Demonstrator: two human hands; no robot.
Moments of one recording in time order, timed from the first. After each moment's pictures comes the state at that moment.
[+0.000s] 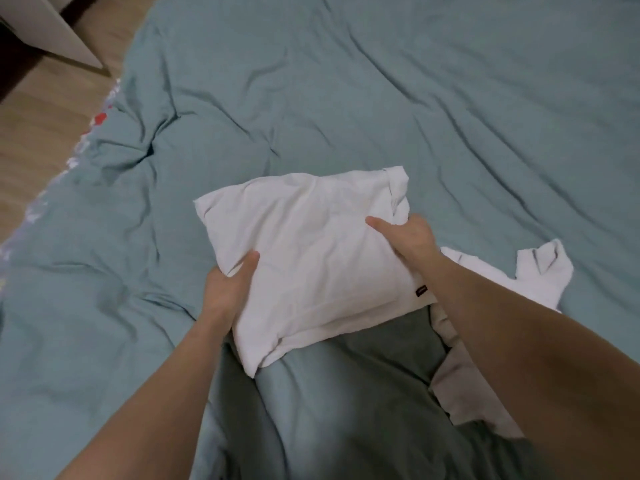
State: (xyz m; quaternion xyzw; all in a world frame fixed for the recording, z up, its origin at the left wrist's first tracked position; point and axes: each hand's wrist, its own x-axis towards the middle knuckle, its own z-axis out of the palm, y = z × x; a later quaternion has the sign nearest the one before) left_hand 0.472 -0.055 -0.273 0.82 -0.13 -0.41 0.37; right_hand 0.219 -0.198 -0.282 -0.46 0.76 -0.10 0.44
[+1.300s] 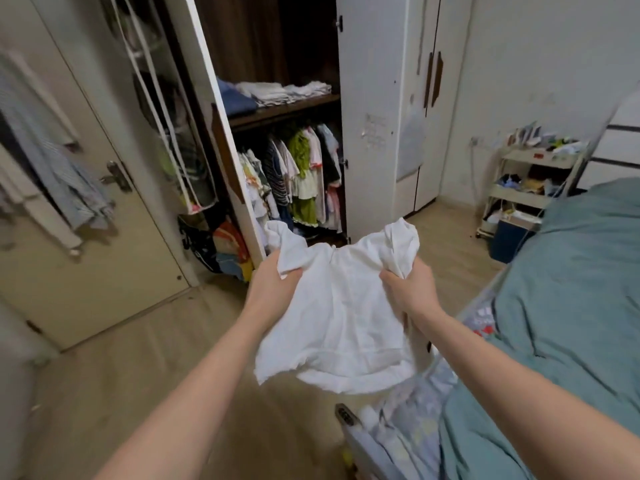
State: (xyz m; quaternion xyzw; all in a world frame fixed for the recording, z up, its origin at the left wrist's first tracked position) left_hand 1.078 0.242 0.206 0.81 -0.39 -0.08 0.44; right_hand 0.924 0.078 0.160 -0.68 0.39 -0.36 0.50
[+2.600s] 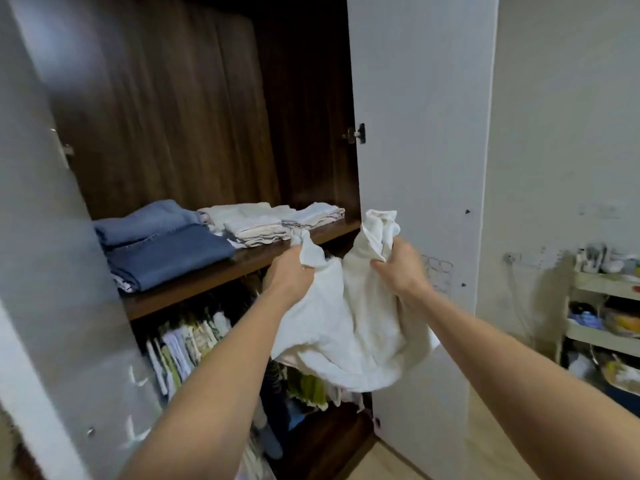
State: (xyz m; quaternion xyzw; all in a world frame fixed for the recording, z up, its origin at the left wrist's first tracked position) left_hand 1.705 -0.343 0.316 0.82 -0.48 0.06 0.30; right_hand 1.530 -0.450 0.307 -0.78 0.36 -0.43 0.29
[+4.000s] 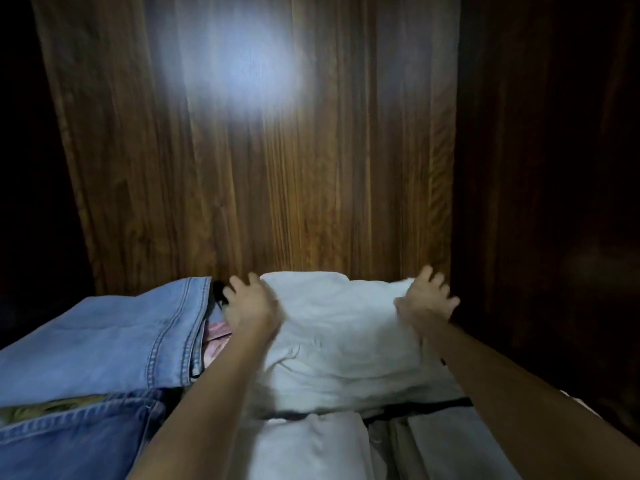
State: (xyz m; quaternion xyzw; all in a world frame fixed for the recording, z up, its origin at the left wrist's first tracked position) left_hand 2.296 -0.636 0.385 0.96 0.05 0.22 0.19; right_hand 2.260 -0.891 0.367 -0.89 0.31 -0.26 0.19
